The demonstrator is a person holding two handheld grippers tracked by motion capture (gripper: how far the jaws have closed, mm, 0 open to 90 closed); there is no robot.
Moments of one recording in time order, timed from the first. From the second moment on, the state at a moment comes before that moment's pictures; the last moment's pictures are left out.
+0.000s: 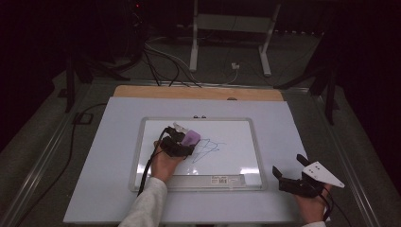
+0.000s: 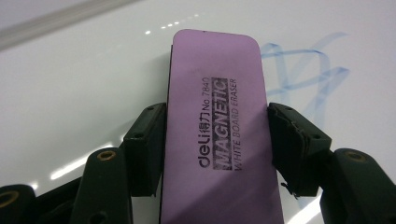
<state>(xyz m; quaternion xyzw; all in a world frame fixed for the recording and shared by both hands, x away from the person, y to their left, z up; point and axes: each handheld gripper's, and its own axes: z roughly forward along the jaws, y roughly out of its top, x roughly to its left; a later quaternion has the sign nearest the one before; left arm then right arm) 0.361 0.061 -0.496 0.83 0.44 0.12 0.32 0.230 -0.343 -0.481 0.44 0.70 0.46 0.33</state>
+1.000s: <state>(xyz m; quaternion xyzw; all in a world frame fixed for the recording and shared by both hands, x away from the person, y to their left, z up) 0.348 0.034 -0.493 0.85 0.40 0.12 0.32 0.230 -0.342 -0.481 0.44 0.70 0.46 0.33</state>
